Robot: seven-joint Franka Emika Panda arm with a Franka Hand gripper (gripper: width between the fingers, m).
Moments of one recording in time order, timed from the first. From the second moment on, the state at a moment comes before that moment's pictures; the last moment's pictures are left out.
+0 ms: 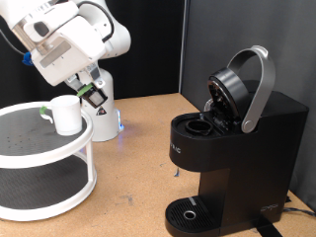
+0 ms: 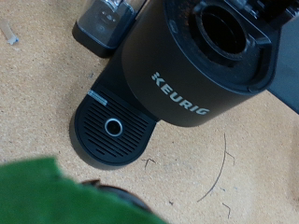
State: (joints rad) arm 0.31 -0.34 -0.68 -2.35 0.51 2.10 -1.88
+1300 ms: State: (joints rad) arm 0.39 -0.22 -0.64 -2.20 0.78 1.85 -1.54
